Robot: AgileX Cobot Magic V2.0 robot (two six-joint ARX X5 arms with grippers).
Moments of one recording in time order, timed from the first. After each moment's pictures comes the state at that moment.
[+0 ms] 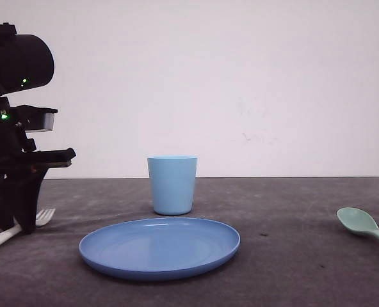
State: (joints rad) left arm -0.34 1.54 0.85 -0.46 -0.03 -0.17; right arm 0.04 0.99 0.78 -0.65 -0.13 0.08
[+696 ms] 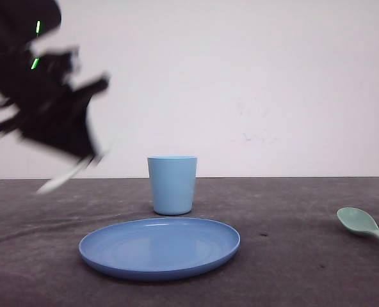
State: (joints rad) left arm -0.37 1.45 0.94 -0.23 0.23 -0.17; right arm 0.04 0.99 0.78 -0.65 -0.13 0.08
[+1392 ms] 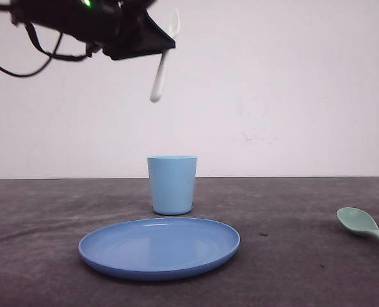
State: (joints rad) left arm -0.45 1.55 0.95 0.61 0.39 -0.03; right arm 0.04 0.99 0.78 -0.65 -0.13 0.07
